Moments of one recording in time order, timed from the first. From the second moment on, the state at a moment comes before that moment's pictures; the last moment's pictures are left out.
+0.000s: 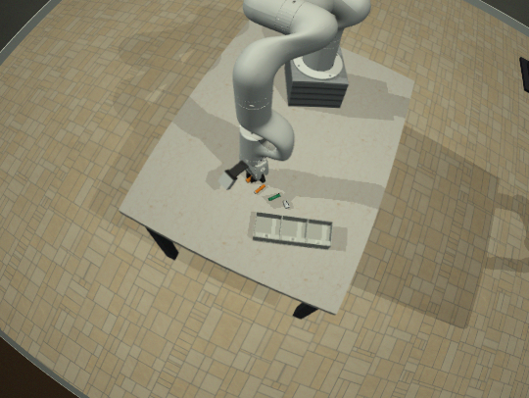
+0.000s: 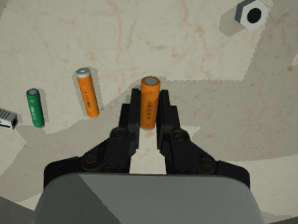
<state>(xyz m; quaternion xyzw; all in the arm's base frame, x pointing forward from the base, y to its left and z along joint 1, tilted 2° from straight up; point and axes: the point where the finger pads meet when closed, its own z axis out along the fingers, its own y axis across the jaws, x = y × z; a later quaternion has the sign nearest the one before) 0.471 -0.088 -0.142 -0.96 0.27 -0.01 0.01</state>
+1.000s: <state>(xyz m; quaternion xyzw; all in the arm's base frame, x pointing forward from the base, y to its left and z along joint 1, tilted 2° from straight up) 0.469 -0.088 -0.082 -0.96 0.27 -0.02 0.01</state>
